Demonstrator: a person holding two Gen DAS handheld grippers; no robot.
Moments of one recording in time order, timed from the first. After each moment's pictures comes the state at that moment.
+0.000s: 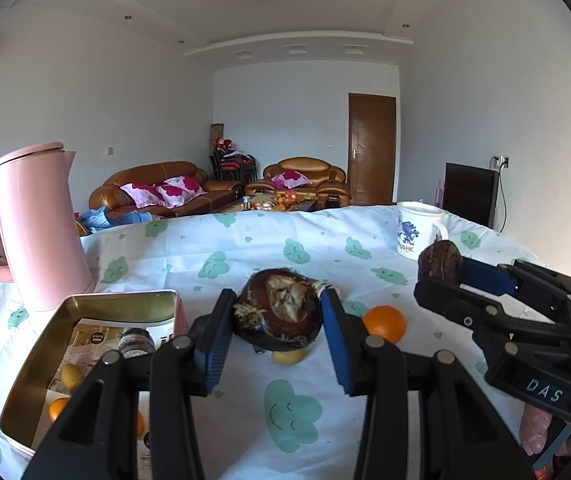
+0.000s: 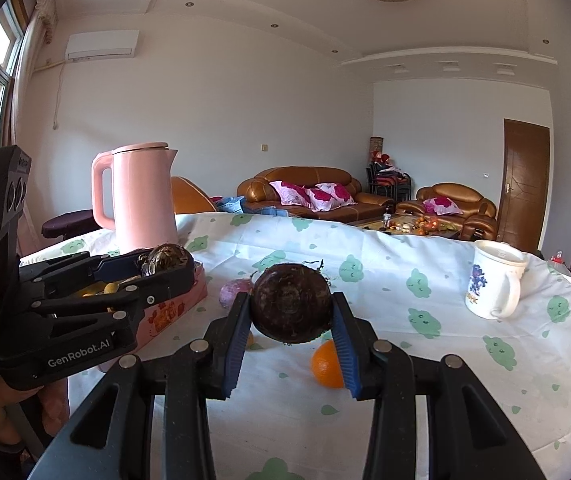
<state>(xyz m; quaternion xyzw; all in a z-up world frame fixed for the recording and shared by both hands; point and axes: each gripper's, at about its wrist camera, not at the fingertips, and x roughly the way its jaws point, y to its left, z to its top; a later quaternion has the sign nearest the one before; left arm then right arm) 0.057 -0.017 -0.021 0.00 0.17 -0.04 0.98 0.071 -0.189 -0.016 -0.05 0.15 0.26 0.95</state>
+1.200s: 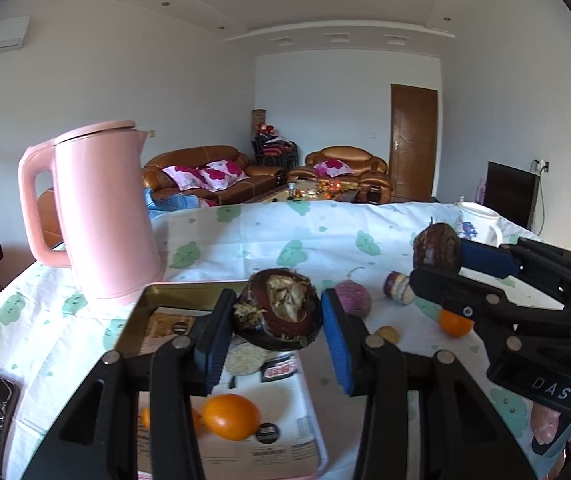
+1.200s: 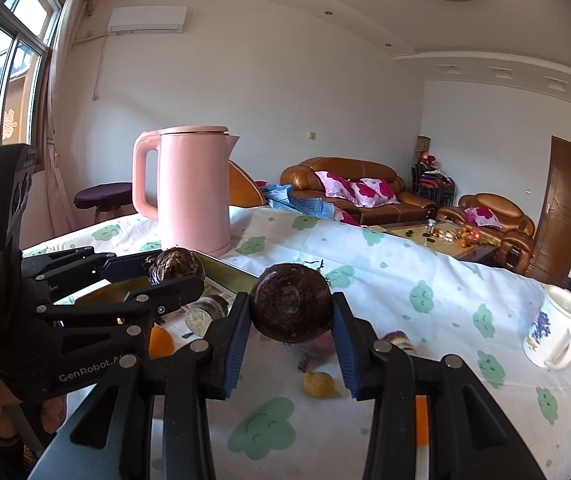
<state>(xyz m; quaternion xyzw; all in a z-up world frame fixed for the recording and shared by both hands) 0.054 0.057 -0.017 -0.02 0.20 0.03 0.98 0.087 -0.099 0.003 -0.10 0.16 0.33 0.92</state>
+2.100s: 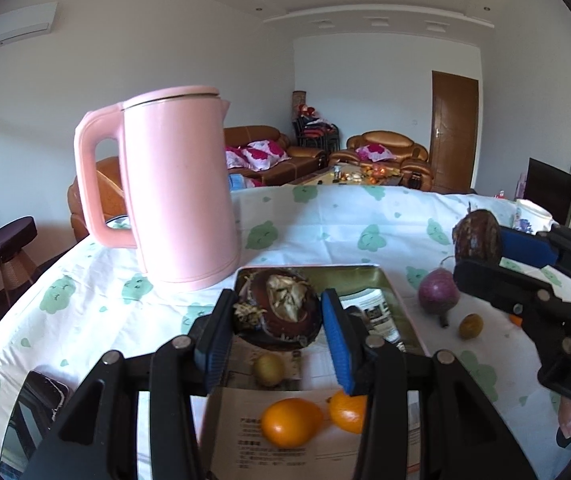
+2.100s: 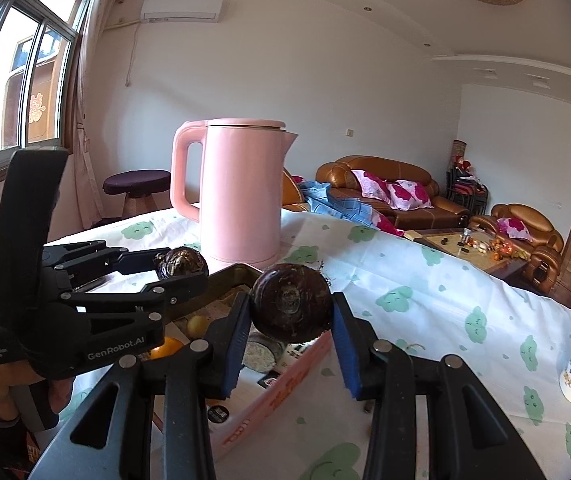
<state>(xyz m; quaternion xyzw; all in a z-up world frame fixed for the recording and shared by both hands) 0.056 0.128 -0.022 -0.02 0.23 0.11 0.97 0.091 -0.032 0.007 -0.12 0.17 0.39 0.90</state>
